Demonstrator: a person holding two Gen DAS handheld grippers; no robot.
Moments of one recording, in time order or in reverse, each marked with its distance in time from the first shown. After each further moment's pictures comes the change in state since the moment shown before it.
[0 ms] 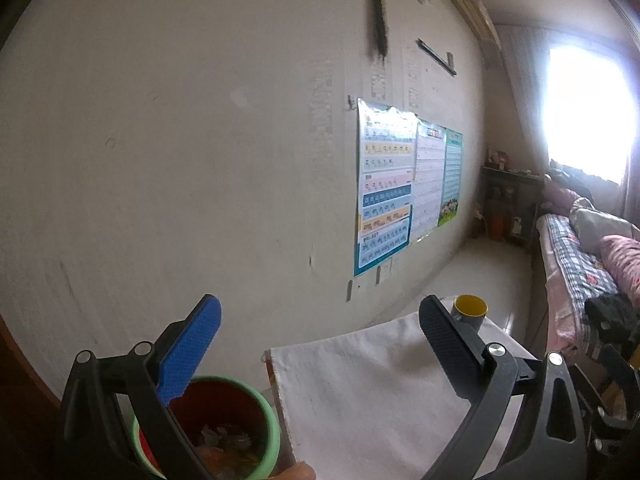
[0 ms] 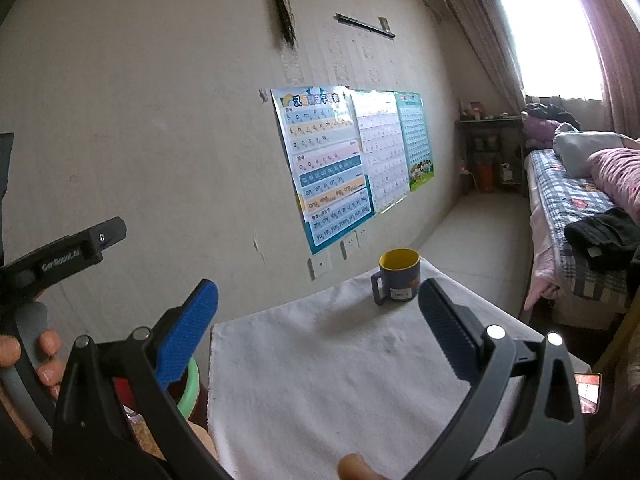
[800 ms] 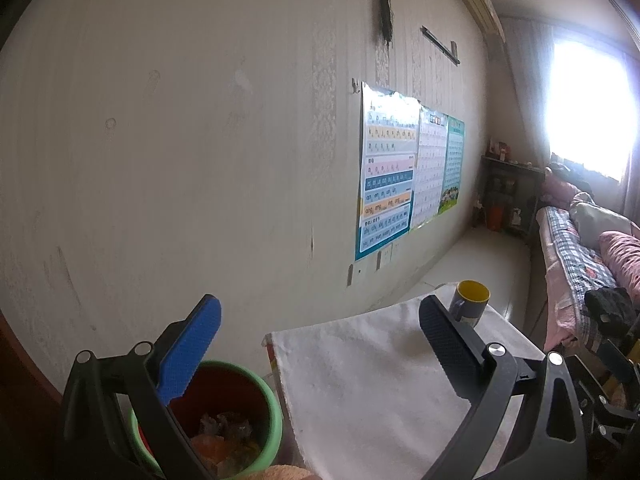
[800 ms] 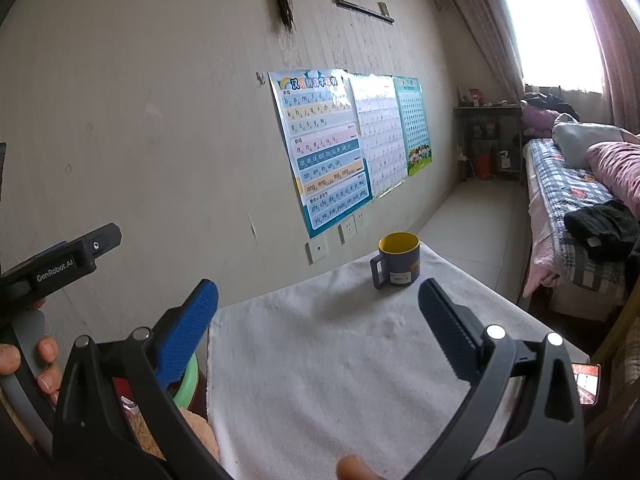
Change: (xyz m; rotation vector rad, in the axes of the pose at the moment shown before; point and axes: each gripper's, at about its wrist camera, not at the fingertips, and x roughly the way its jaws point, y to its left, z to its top) left arm 0.012 0.011 -0.011 -0.016 0.058 -0.004; right arm 0.007 0.000 -0.008 -0.003 0.064 -0.010
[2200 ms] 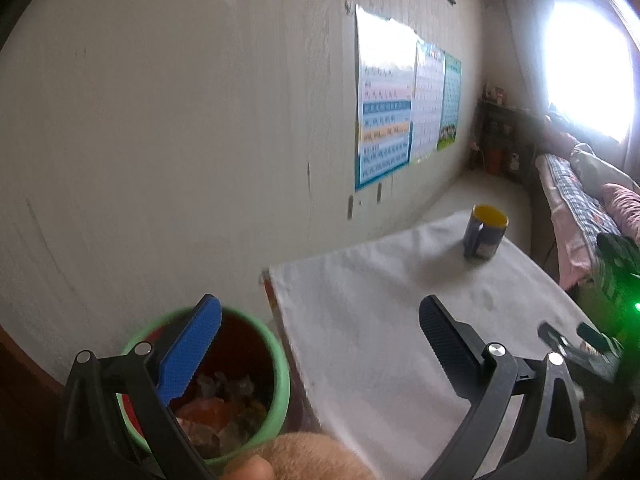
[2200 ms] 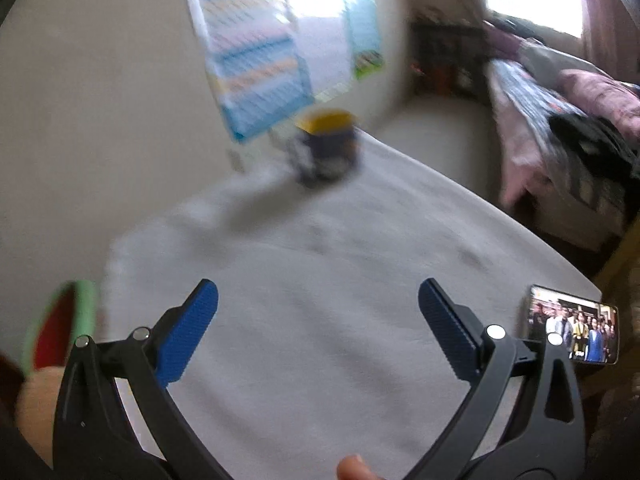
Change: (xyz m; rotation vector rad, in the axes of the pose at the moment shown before) left arm 0.066 0.020 -0.064 0.039 0.222 -0.039; right arm 0.123 -0.090 -0.082 0.073 0.325 -0.223
